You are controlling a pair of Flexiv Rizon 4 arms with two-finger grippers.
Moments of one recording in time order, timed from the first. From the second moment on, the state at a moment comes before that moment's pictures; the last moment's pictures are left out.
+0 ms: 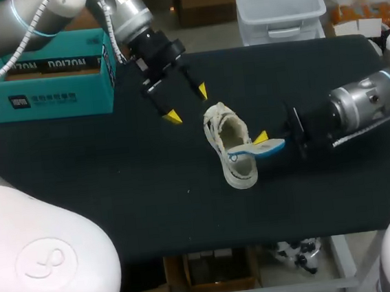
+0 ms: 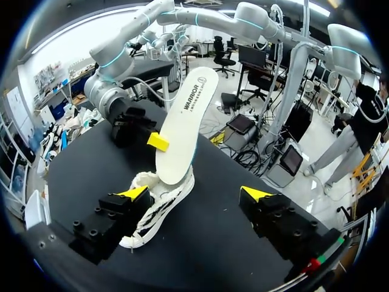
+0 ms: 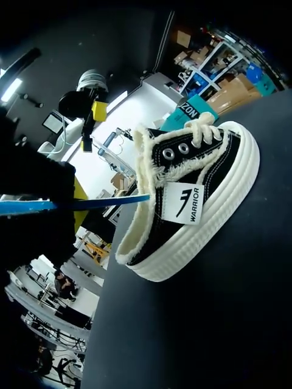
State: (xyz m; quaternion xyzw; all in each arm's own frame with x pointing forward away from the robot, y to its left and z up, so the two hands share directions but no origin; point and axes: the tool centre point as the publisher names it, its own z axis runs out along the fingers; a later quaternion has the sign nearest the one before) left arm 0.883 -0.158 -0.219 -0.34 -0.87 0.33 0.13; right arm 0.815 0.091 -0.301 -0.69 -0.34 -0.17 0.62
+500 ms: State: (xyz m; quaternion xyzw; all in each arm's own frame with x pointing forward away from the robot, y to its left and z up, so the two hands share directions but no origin) left arm 0.891 -0.152 -0.221 -0.37 -0.86 0.33 0.14; right arm 0.810 0.090 -0.310 -0.71 -0.32 -0.19 0.60
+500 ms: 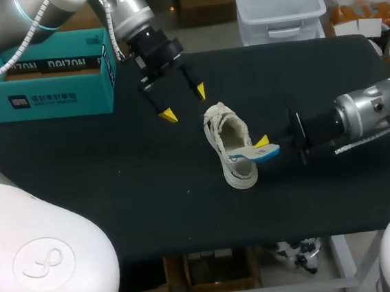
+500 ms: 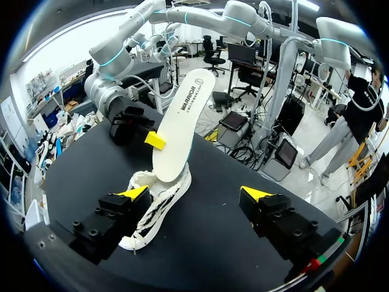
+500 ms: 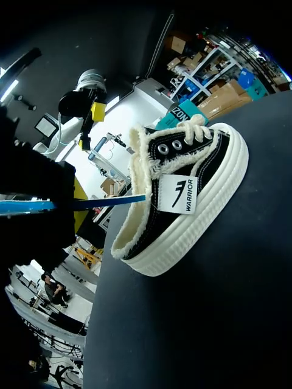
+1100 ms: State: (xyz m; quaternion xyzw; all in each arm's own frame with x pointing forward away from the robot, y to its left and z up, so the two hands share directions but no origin) left arm 0.916 -0.147 -0.226 -0.42 -0.83 0.32 0.18; right arm 0.814 0.091 -0.312 -0.71 -0.32 -0.20 0.59
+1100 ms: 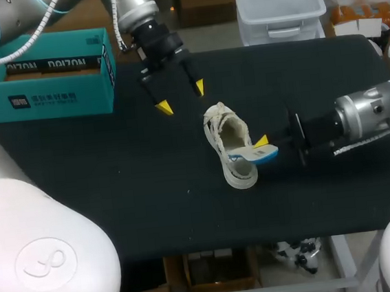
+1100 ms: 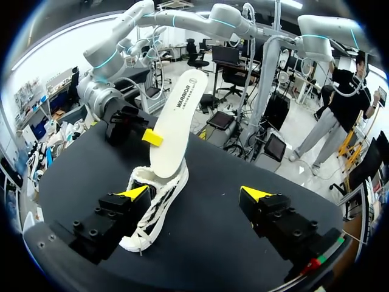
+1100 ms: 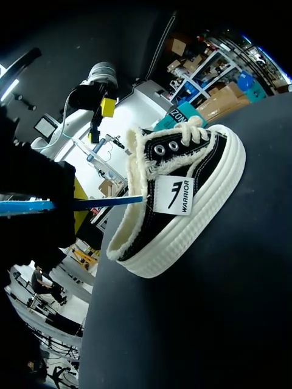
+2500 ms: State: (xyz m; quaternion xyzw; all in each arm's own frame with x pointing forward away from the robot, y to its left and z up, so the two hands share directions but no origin) left arm 0.848 -0.117 -0.240 -0.30 -0.87 0.39 0.06; right arm 0.827 0.093 -0.323 -0.71 -0.29 -0.23 0.60
